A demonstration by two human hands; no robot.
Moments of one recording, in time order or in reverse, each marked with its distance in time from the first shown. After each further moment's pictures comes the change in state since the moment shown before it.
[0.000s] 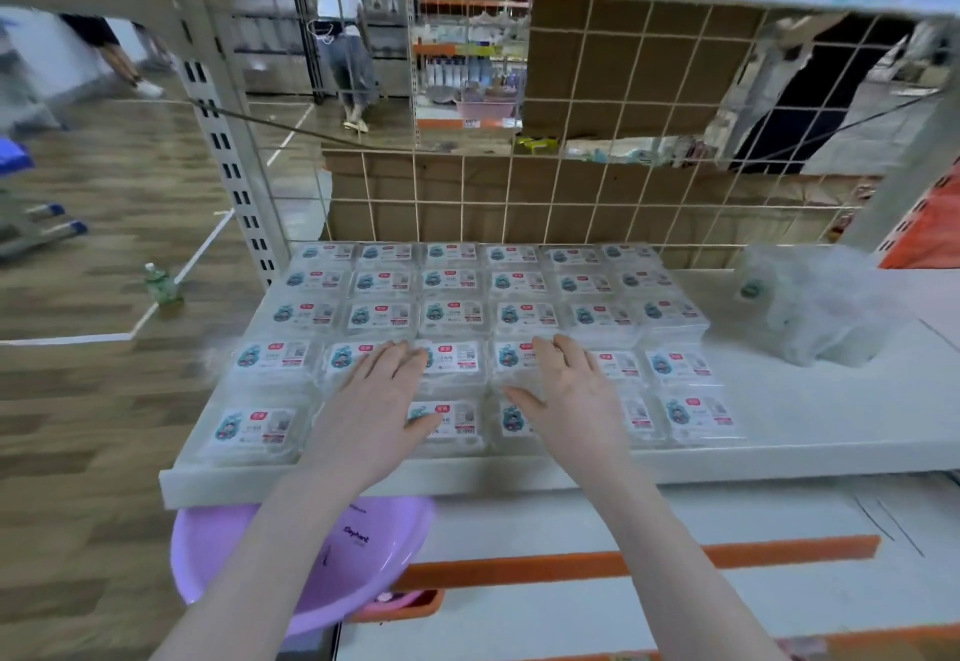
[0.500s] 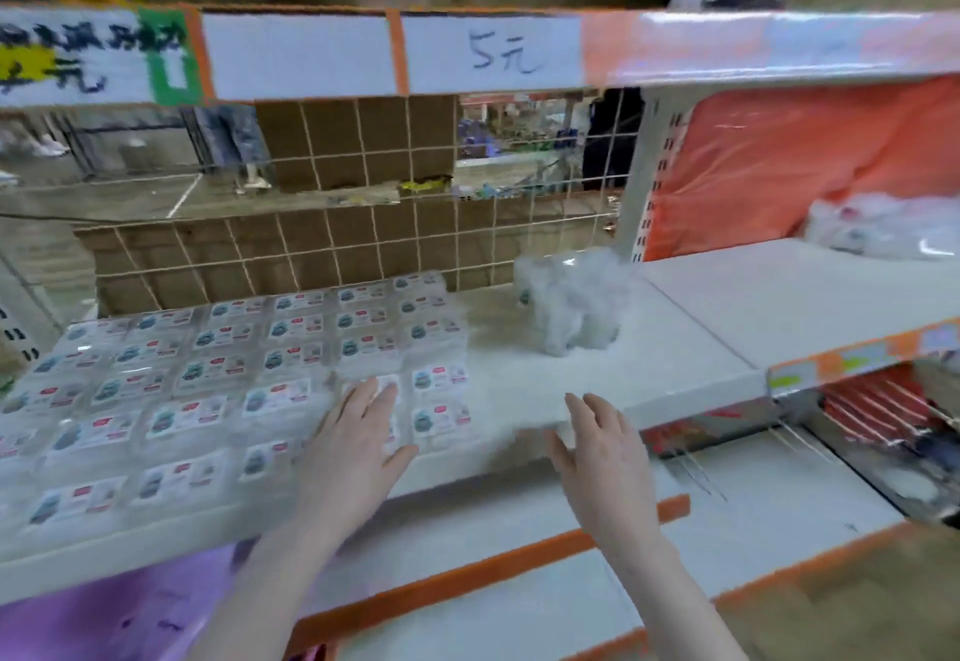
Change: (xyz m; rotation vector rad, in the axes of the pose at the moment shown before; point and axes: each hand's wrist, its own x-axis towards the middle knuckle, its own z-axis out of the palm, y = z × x) left_hand 0.030 0.205 0.031 -0.058 -0.001 0.014; right_hand -0.114 0.200 -0.097 -0.039 0.209 0.272
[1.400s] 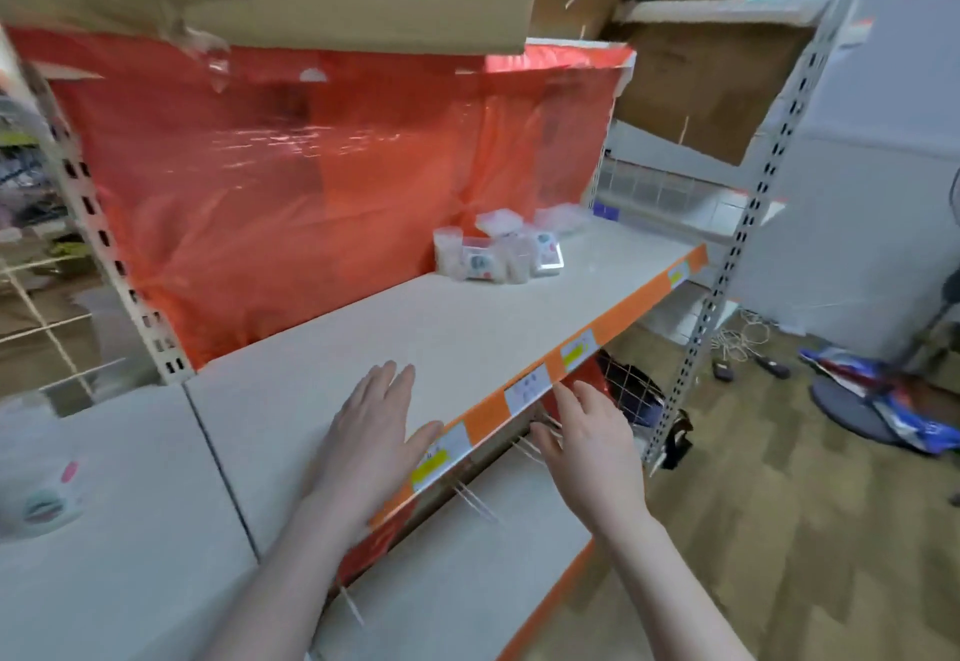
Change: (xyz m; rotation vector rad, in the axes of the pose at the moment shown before) left_hand 0.213 0.522 0.171 -0.161 -0.059 0.481; right_hand 0.085 0.487 -0.141 -0.255 0.110 0.353
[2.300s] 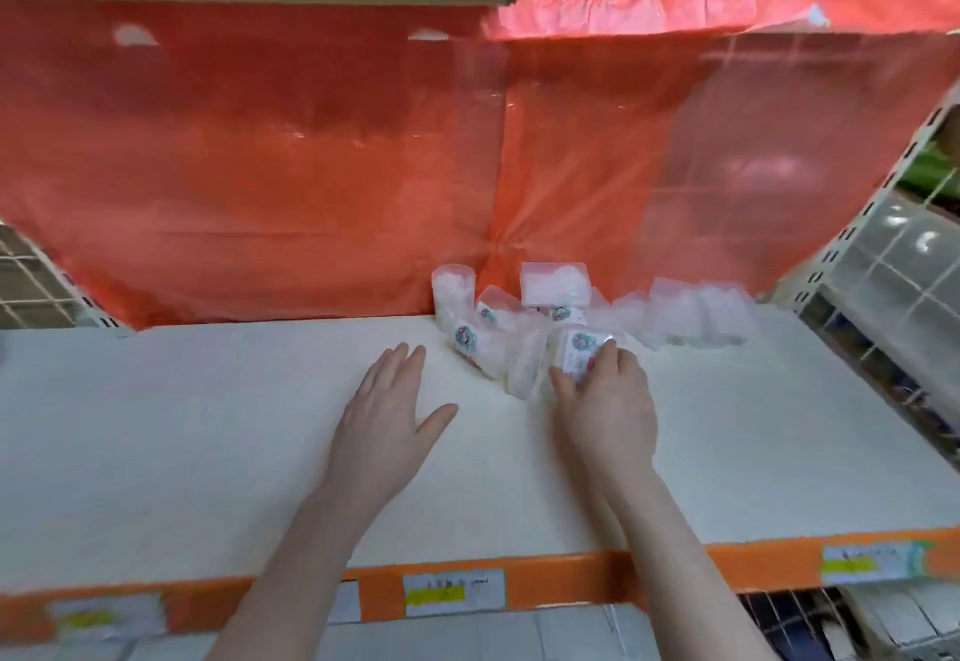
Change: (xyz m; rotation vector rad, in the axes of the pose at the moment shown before) left_hand 0.265 0.131 0.101 0.030 0.250 -0.632; right_hand 0.377 0.170 0.133 0.358 -0.268 -0.194
